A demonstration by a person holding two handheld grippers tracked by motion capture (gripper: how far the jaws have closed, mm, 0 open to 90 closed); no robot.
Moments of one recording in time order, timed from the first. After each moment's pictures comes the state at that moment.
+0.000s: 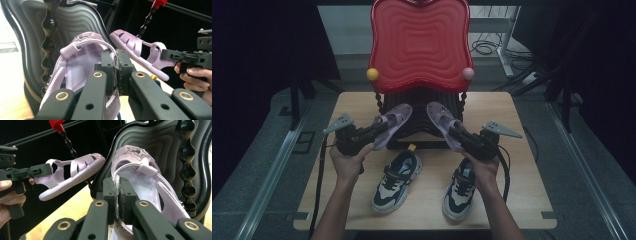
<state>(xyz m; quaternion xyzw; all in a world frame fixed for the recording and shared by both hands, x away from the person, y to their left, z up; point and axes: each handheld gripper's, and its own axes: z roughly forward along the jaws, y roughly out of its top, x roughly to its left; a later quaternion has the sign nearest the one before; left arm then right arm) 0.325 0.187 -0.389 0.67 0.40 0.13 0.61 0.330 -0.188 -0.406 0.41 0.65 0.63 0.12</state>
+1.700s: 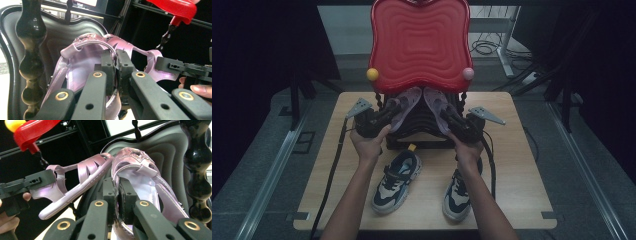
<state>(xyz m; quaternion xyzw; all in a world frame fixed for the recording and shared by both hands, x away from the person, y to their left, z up) 0.374 0.150 -0.389 0.64 0.41 0.17 0.63 0.373 -0.151 -0.400 0.45 0.61 0.63 0.16</state>
